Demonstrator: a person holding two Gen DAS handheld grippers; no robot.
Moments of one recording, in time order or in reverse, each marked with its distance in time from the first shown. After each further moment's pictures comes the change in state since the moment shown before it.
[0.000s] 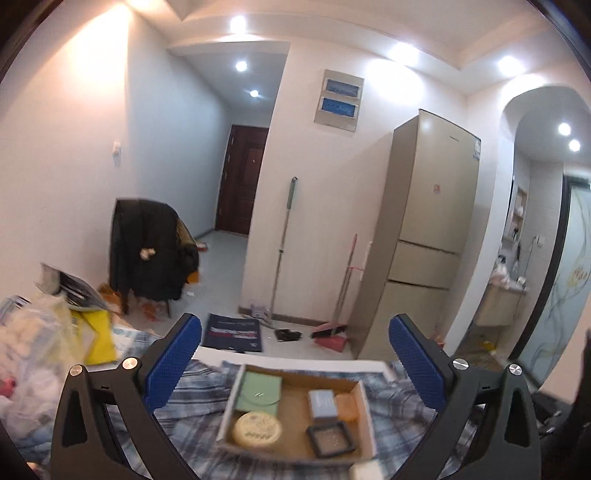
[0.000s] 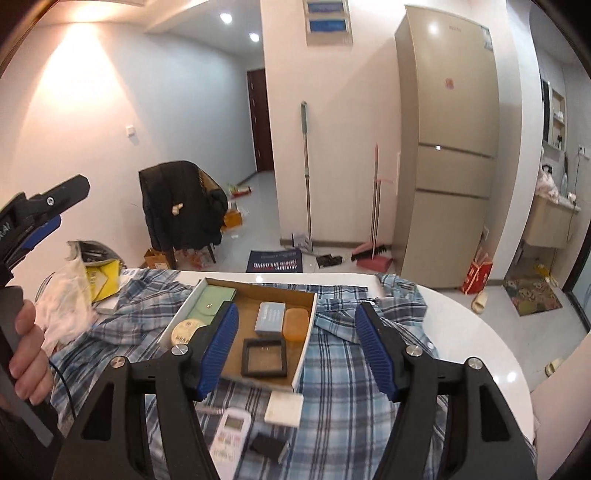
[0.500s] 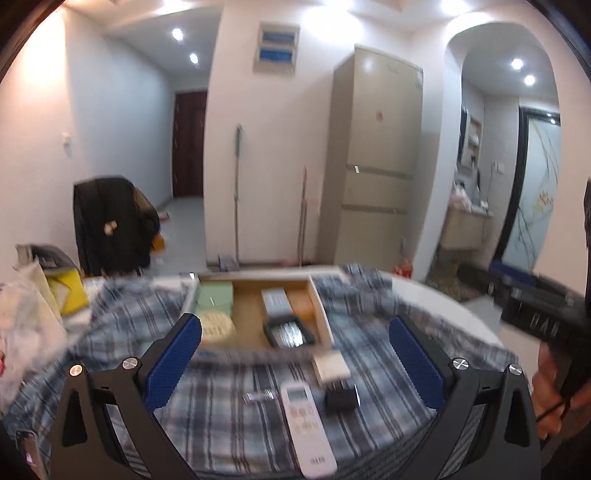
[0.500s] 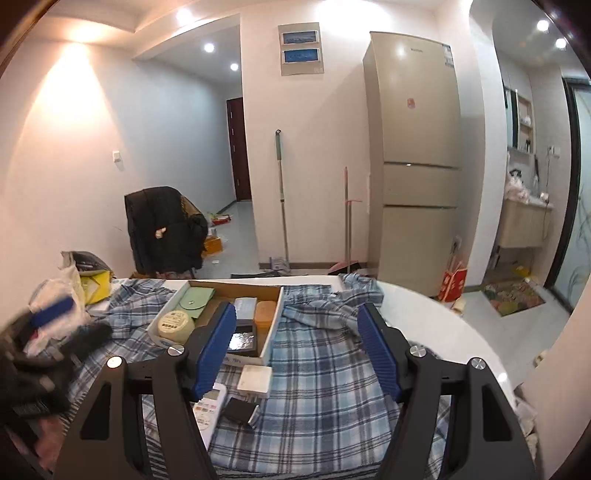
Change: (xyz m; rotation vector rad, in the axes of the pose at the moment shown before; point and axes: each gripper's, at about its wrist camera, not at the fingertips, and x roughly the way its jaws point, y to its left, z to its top) left arm -0.034 -0.056 -0.106 0.141 0.242 -0.178; right arm -0.044 -0.029 -0.049 0.062 -0.099 -0.080
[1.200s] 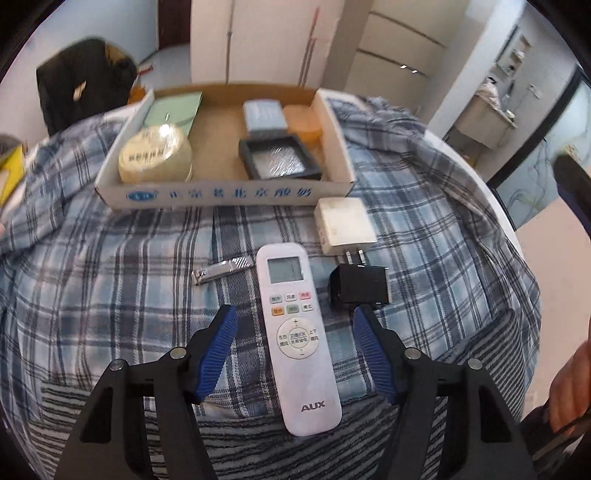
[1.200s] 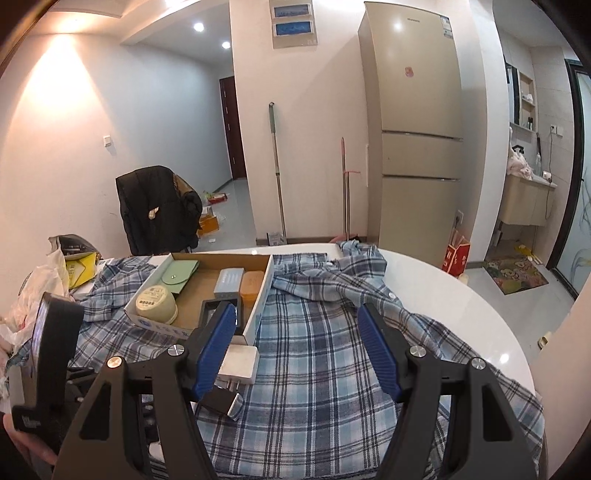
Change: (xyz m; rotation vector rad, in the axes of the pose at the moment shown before) left arm 0.138 0.008 -0.073 -0.126 0.663 -0.023; right arm 0.048 -0.017 -0.031 0.011 0.111 -0.007
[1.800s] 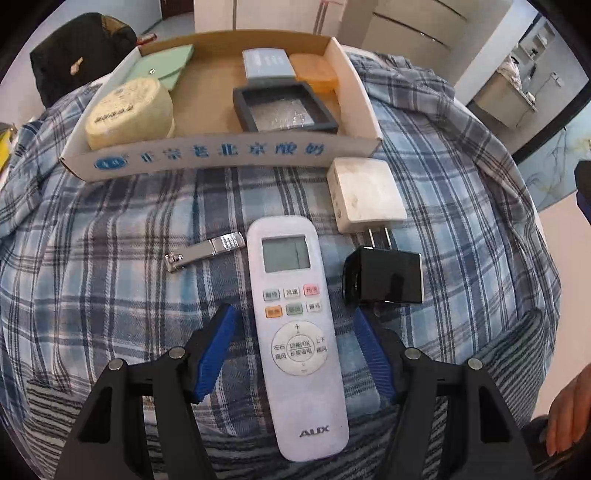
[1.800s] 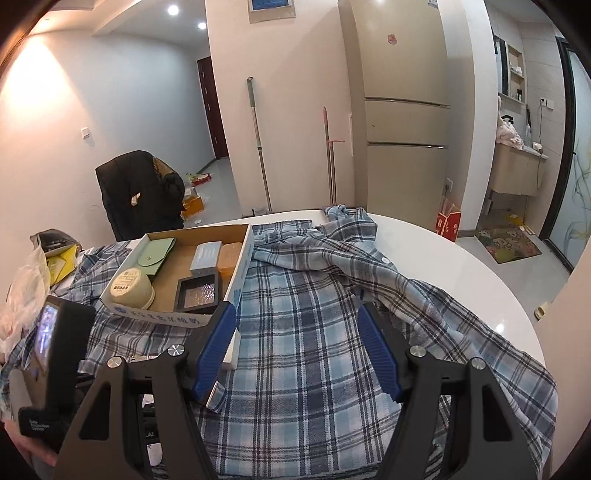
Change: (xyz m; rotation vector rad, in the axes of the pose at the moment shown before) left arm 0.045 -0.011 0.011 0.005 0.118 0.056; right arm 0.027 -0.012 -0.014 0.059 0.089 -0.046
